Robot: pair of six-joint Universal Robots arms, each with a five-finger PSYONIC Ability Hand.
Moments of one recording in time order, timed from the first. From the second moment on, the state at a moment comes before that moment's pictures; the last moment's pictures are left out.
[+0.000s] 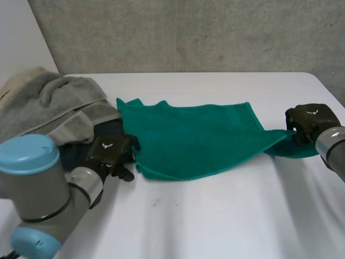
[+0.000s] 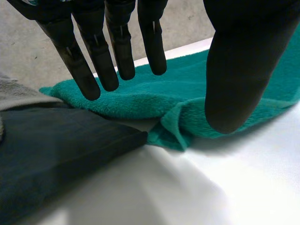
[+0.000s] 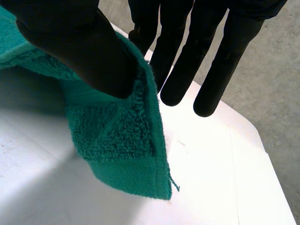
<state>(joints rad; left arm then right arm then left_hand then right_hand) 4.28 -1.94 -1.82 3.46 -1.48 3.18 1.67 -1.21 1.59 -0.07 1.43 2.75 0.55 0.55 0.55 0.56 0.38 1.12 1.18 1.19 1.20 1.02</state>
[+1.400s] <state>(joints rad) 4.21 -2.24 -0.80 3.74 -1.57 4.04 1.76 -1.17 1.11 -0.43 1.61 2.22 1.13 1.20 1.19 1.20 1.00 1.12 1.18 1.20 1.20 1.02</state>
